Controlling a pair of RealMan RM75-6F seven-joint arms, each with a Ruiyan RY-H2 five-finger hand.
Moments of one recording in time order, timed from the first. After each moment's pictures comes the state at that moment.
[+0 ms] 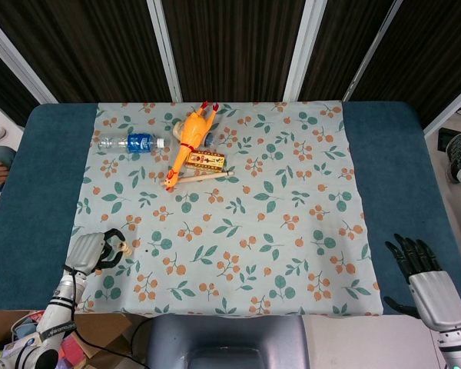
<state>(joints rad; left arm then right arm) -0.42 -1.45 -0.10 -1.43 1.21 1.05 -0.03 0.02 -1.07 -0.05 -1.64 -1.69 1.52 -0.07</state>
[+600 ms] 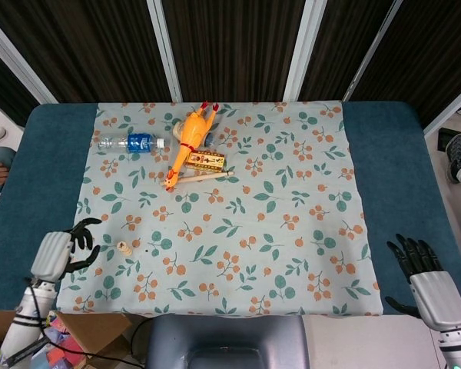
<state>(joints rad) -0.29 -1.32 -0.07 -1.46 1.51 1.41 -0.25 0.02 -1.07 -0.05 -1.64 -1.67 1.51 -0.09</state>
